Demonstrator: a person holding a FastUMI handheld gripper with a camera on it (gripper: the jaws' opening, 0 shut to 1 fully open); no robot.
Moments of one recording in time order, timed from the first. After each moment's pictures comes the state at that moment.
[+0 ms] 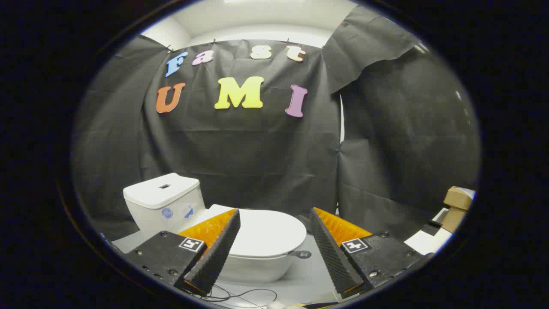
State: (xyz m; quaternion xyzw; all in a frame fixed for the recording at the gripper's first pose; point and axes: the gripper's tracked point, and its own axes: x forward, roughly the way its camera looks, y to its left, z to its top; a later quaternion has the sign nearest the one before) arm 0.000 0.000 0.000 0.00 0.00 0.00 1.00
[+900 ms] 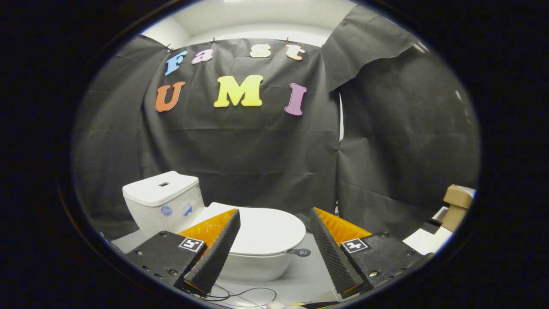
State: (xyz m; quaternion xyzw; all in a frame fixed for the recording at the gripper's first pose) arm 0.000 0.001 -0.003 0.00 0.00 0.00 1.00
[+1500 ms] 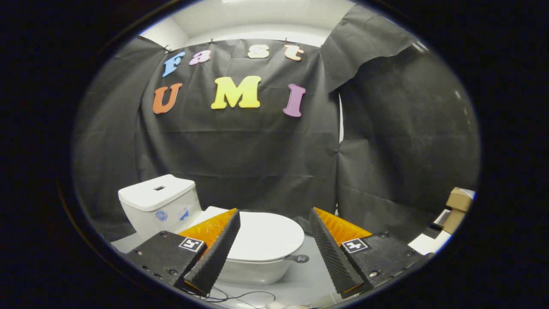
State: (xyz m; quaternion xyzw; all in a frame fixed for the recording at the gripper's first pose) arm 0.034 -0.009 0.008 0.01 0.00 0.00 1.00
